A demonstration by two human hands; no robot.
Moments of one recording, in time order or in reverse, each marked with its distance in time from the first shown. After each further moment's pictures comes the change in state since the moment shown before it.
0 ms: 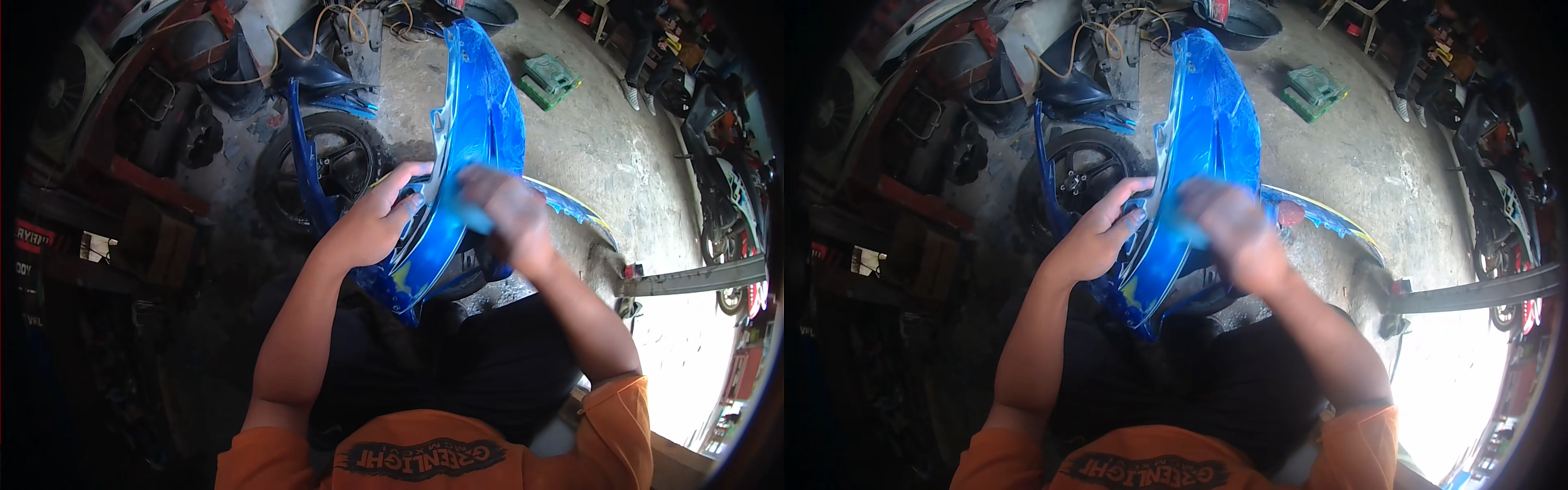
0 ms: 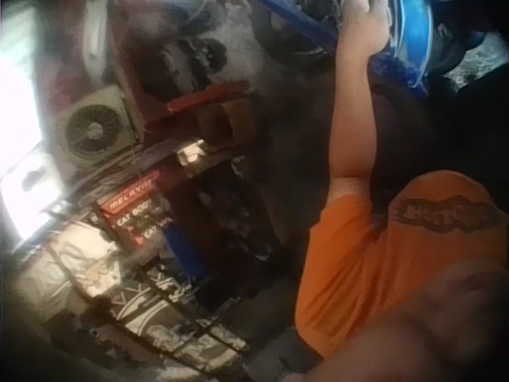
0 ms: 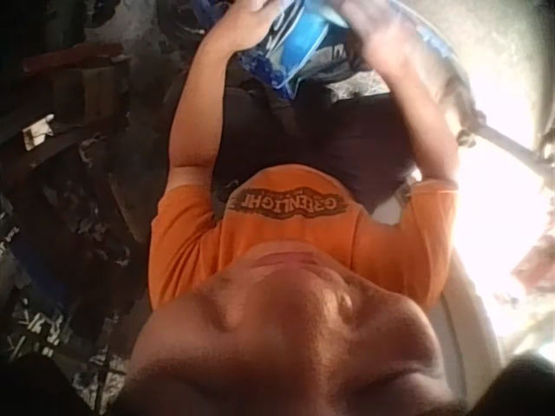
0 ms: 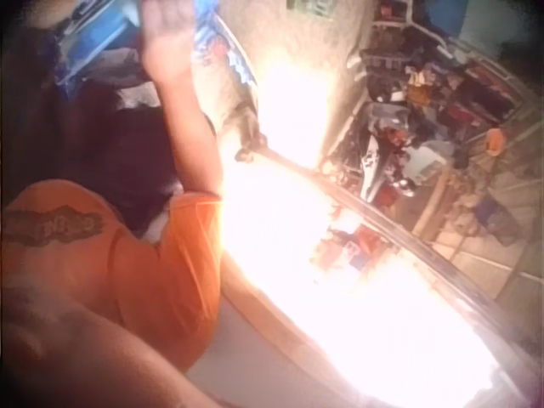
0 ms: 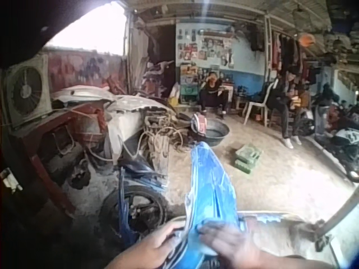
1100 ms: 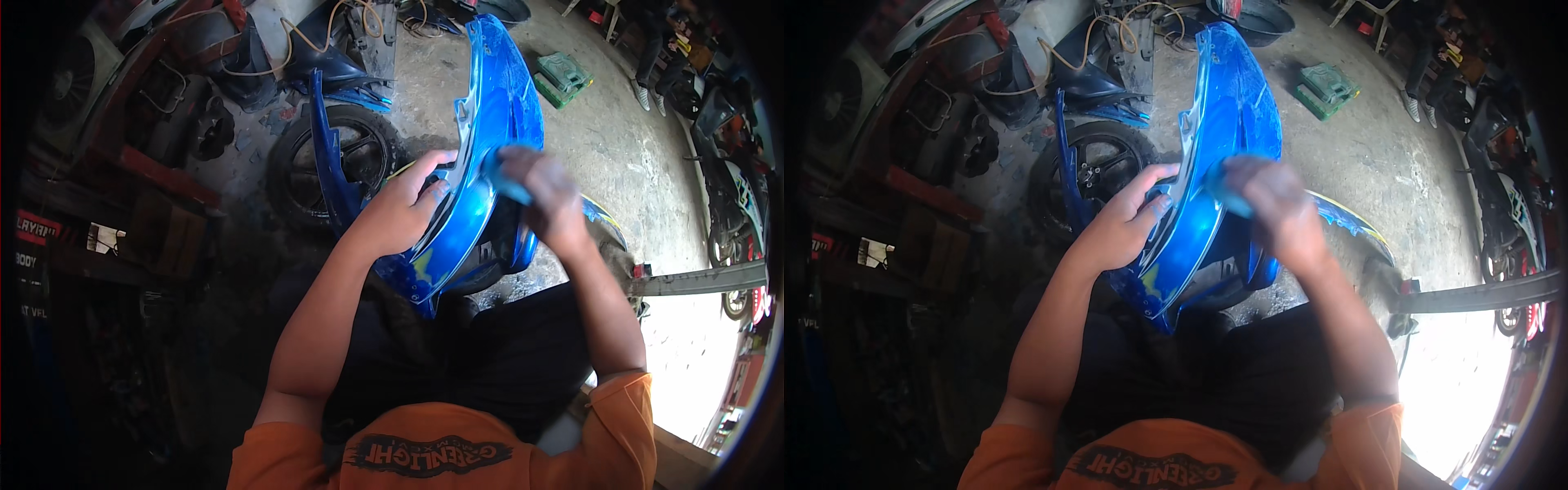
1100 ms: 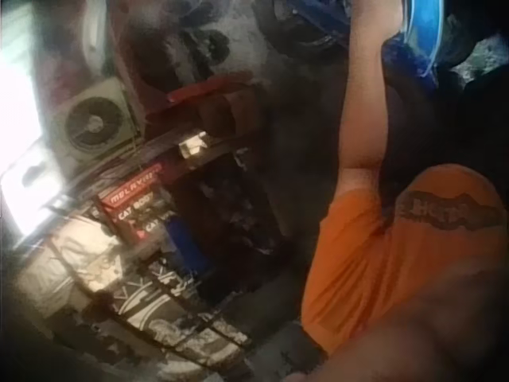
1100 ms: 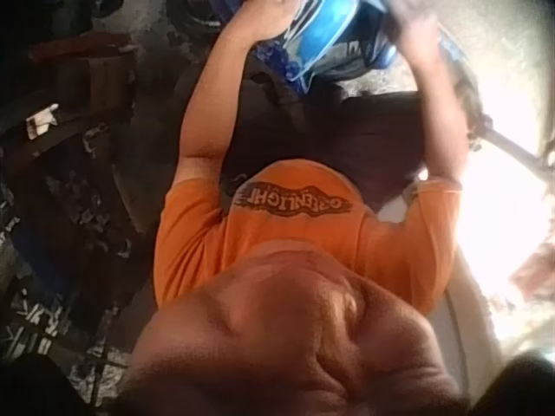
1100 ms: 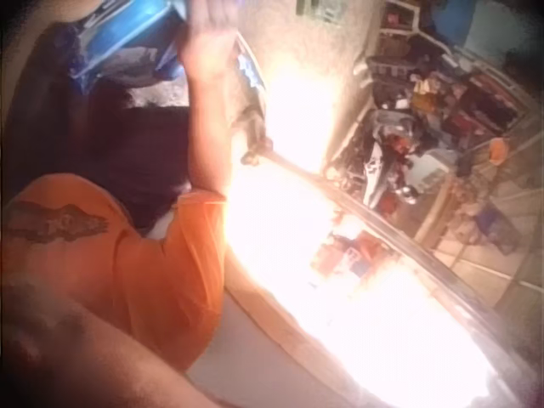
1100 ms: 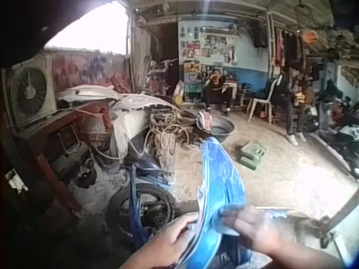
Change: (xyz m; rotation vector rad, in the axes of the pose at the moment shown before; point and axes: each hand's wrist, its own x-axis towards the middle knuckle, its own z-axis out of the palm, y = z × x) left_hand 0.002 -0.007 0.008 0.047 0.093 0.114; right_hand 0.002 0.013 -0.019 -0.122 -0.027 0.047
